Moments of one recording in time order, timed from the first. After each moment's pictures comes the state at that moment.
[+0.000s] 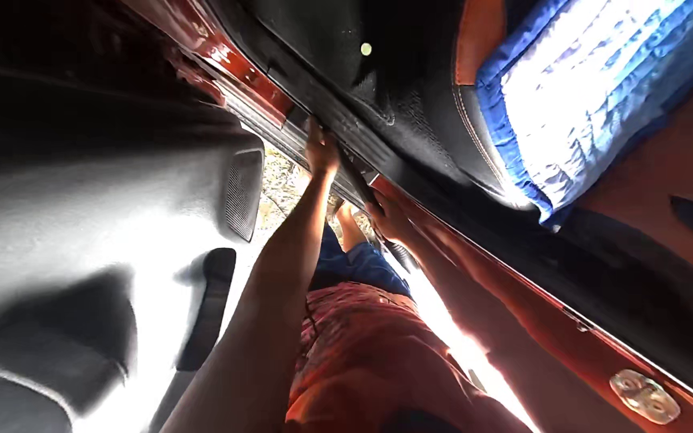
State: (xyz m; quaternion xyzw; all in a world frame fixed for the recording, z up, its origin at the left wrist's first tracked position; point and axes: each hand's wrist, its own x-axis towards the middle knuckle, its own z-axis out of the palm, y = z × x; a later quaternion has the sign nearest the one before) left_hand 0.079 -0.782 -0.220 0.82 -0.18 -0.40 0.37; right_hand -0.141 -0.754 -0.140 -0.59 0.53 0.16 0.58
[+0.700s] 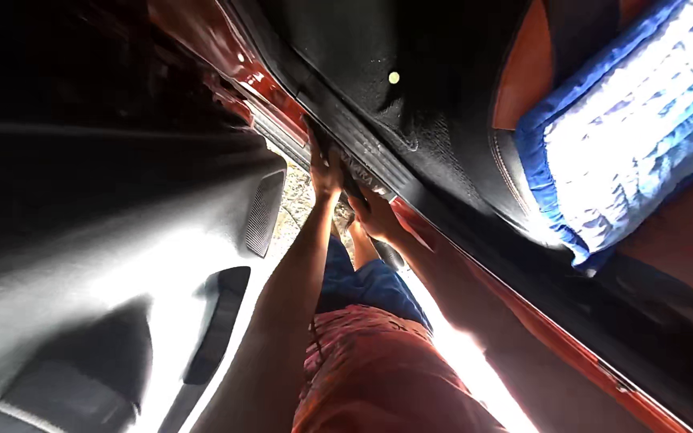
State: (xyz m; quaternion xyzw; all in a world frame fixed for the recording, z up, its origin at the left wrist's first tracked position) left_hand 0.107 -0.769 -0.220 0.80 -0.13 -0.35 0.48; right_hand -0.038 -0.790 -0.141 -0.64 0.47 0.13 0.59
